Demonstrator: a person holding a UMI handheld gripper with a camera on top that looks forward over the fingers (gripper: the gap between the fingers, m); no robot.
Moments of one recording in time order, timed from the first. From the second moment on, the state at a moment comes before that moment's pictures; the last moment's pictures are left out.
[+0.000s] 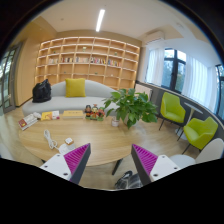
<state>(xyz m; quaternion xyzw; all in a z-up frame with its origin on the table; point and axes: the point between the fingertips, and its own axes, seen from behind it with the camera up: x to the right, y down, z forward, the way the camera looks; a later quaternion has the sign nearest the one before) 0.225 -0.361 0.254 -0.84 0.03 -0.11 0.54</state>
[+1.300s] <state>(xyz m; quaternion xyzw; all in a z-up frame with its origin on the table) 0.047 -0.130 0.039 -0.83 -0.06 0.02 0.55</state>
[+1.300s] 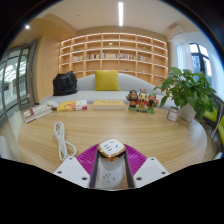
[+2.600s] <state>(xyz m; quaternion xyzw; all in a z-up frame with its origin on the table) 0.147 -0.113 0.017 -0.88 -0.02 0.02 0.48</state>
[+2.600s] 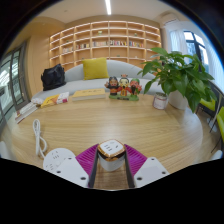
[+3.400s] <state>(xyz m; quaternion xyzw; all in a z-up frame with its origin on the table) 0.184 -0.280 0.134 -0.86 -0.01 -0.06 0.50</state>
